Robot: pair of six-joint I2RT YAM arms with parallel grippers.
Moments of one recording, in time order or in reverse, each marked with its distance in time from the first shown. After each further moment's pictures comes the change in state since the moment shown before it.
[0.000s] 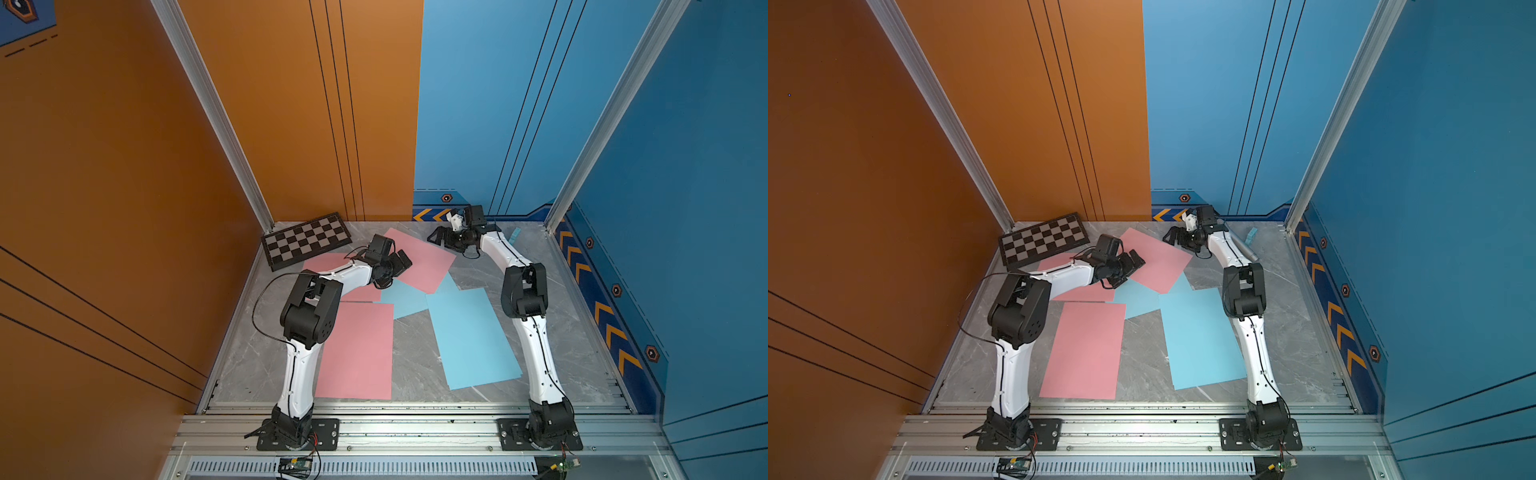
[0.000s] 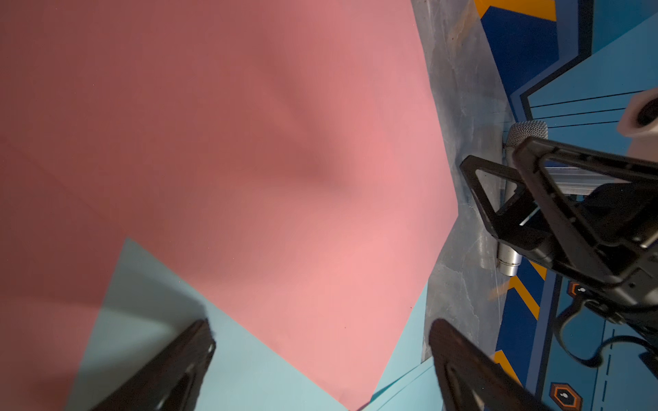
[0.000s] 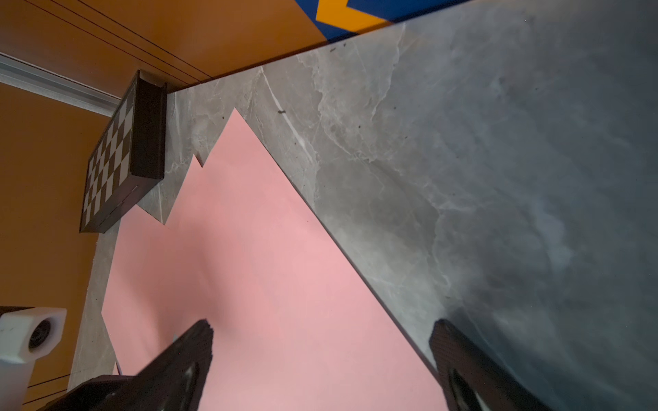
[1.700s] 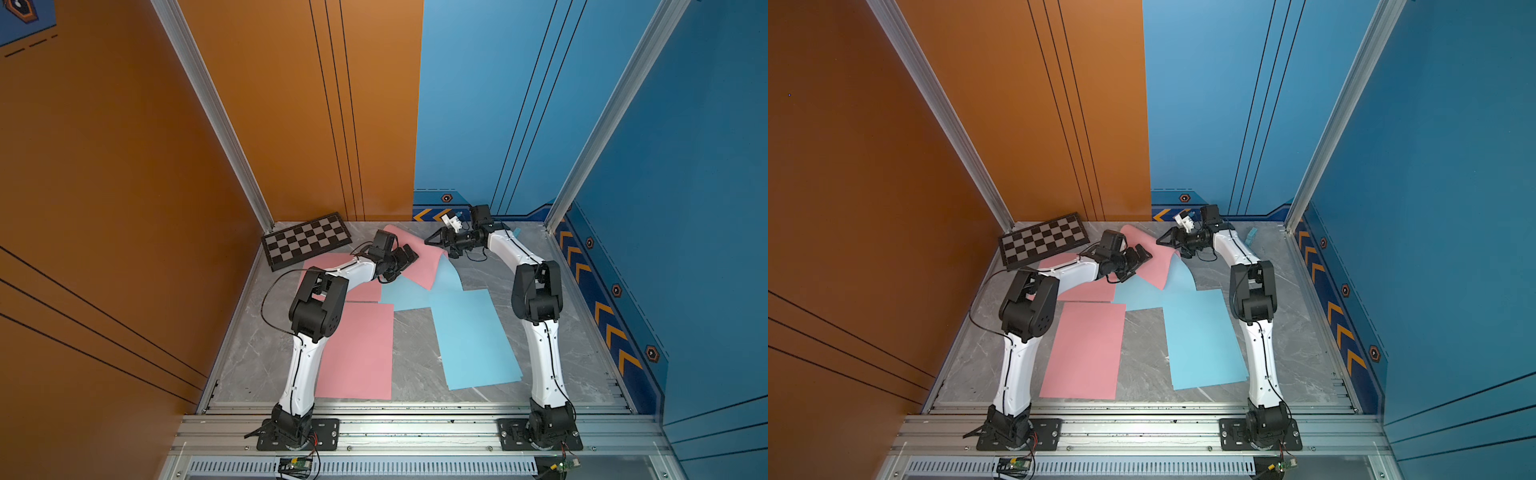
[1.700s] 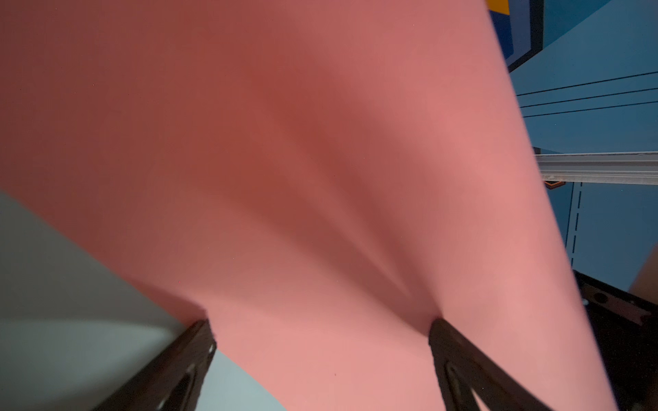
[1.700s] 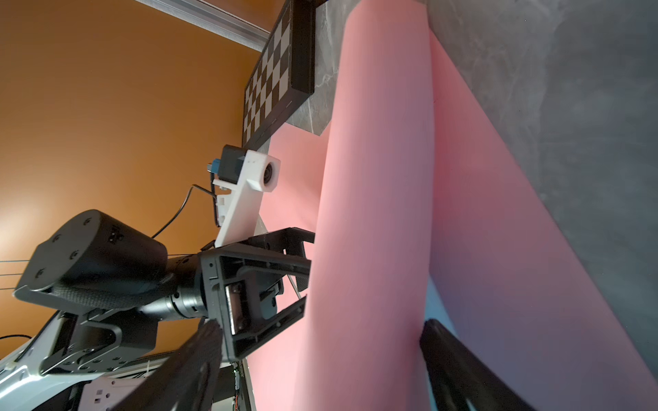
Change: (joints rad) left arm 0.003 0.106 0.122 0.058 0.099 0.000; right arm -0.008 -0.220 -0.246 -0.034 -0.420 0.009
